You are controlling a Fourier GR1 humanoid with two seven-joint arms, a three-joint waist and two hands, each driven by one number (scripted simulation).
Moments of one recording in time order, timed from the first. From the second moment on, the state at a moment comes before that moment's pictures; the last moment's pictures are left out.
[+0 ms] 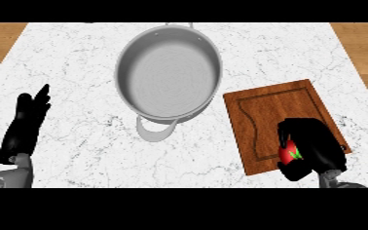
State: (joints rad) left arm -0.08 0.28 0.19 -1.45 -0.20 0.03 0.35; right arm 0.00 -0.32 0.19 -1.71 1.07 0.28 0.20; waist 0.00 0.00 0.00
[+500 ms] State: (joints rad) left arm -0.10 0.27 0.18 -1.45 -0.22 0.03 0.38; right arm -0.19 -0.39 -0.02 -1.64 1.03 0.29 0.18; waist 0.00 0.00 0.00
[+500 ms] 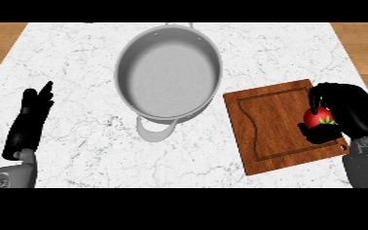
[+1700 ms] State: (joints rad) left arm -0.11 0.26 0.18 -1.46 -0.22 0.02 0.39; right arm -0.83 -0.19 0.02 -1.94 0.80 0.45 0.57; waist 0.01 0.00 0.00
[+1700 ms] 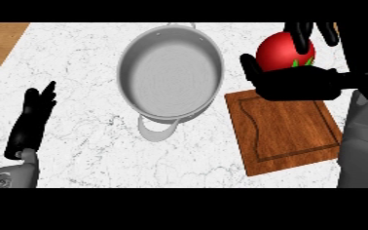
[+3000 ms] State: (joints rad) left arm -0.13 0.26 0.19 -1.46 -0.22 0.01 0.39; right arm -1.08 0.00 0.24 -1.09 0.54 0.01 0.61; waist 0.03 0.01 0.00
